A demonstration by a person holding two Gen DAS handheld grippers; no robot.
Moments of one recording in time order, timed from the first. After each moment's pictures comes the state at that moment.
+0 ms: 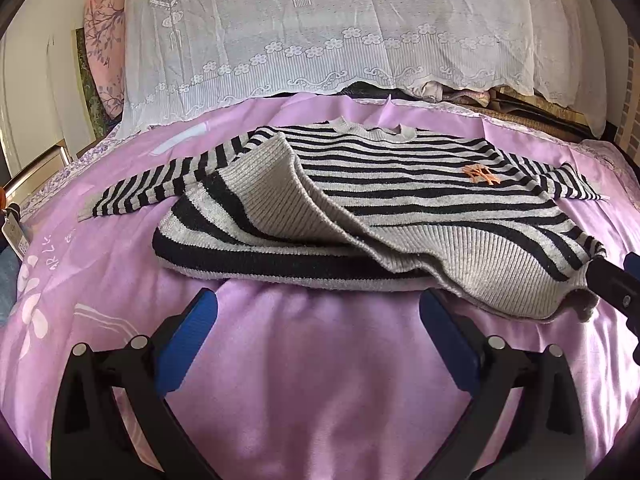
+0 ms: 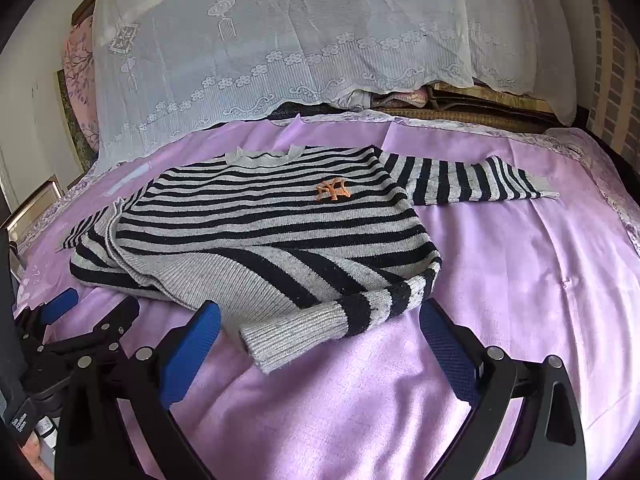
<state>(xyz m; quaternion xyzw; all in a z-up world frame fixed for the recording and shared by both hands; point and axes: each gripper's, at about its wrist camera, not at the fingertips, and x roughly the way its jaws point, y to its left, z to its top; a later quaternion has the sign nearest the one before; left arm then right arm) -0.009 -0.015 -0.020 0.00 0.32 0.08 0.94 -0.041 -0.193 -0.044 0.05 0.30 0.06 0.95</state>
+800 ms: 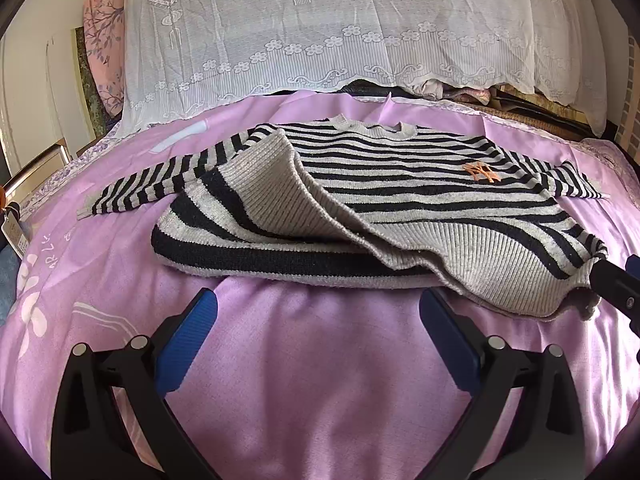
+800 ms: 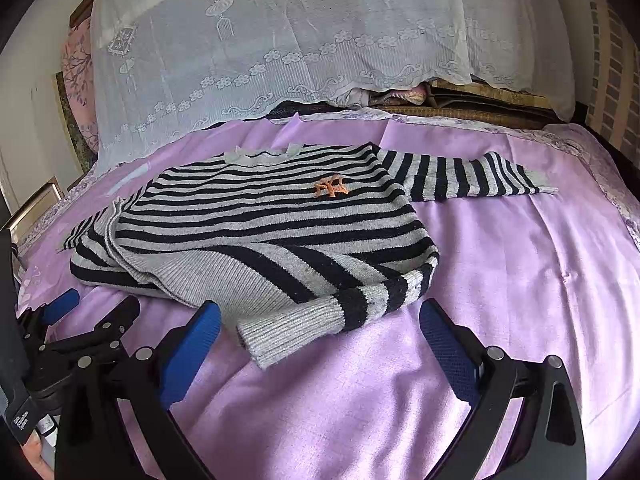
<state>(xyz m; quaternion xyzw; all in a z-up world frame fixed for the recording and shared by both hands) -0.010 -0.013 -0.022 0.00 0.32 0.08 0.94 -0.045 -0.196 -0.048 0.05 0.30 0.06 0.95</state>
